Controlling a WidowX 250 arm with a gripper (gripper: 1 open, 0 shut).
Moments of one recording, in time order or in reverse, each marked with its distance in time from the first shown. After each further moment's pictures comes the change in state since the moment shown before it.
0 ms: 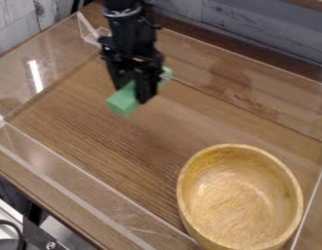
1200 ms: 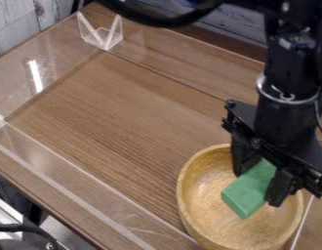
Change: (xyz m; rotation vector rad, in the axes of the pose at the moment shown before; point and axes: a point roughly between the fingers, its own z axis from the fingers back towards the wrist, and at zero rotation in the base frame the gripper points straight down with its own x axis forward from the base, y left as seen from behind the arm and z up) arm -0.029 -0.174 0.004 0.017 -0.011 -0.162
